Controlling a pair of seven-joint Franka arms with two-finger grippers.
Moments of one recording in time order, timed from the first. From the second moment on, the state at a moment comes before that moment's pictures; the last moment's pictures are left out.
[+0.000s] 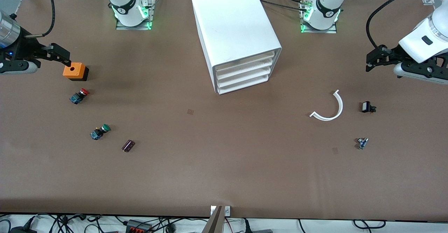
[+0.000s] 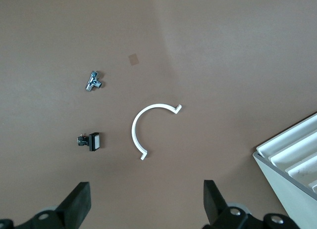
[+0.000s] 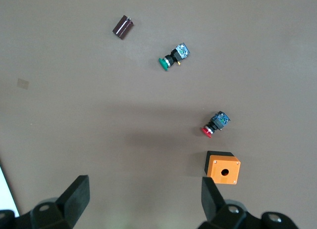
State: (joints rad) left arm -0.01 -0.01 -0.06 -1.64 -0.01 1.62 0.14; right arm -0.02 -0.05 0.03 -1.73 -0.04 1.62 -0.05
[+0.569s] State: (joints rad) left arm -0.01 -0.01 -0.06 -1.64 -0.01 1.62 0.14; right arm -0.02 -0.05 0.03 -1.73 -0.04 1.63 -0.05
